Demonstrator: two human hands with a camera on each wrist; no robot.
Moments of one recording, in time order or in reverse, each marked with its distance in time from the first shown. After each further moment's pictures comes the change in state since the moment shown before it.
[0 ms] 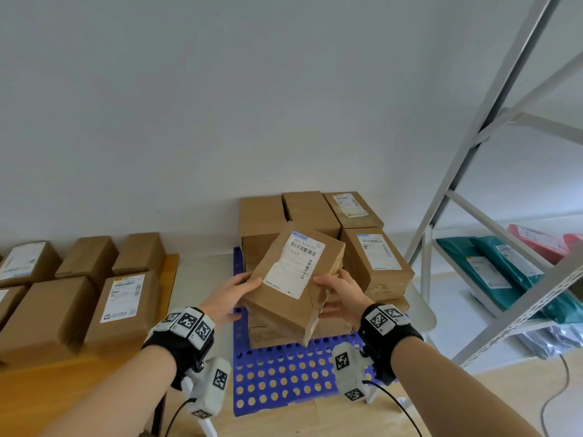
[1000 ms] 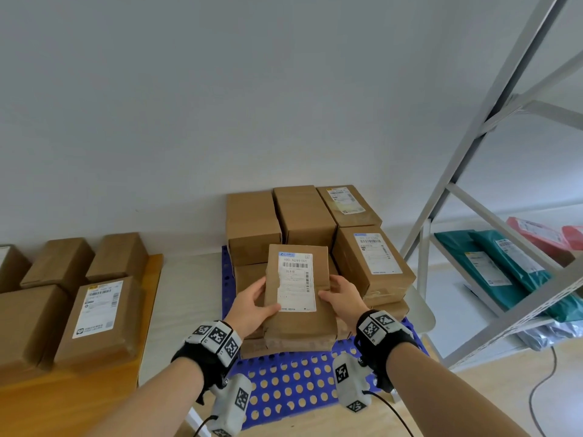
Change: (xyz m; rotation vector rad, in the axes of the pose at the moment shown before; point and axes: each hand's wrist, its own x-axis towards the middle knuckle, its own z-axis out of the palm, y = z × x) left_hand 0.049 -0.016 0.046 0.220 -0.001 0.260; right_hand 0.045 0.008 -0.012 -0.328 0.173 -0.115
